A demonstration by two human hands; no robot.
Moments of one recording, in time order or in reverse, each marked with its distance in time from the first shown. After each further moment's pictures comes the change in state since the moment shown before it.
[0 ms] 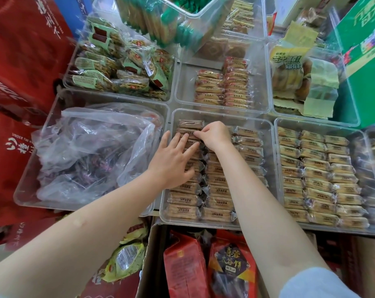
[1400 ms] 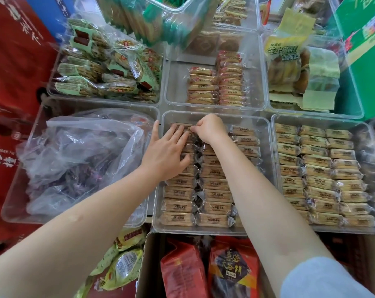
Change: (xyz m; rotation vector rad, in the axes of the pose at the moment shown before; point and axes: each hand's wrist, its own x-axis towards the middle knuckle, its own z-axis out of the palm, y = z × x) left_hand 0.035 -0.009 -0.004 0.031 0.072 -0.059; right_hand 0.035 0.002 -0.006 -0.044 -0.055 -0.007
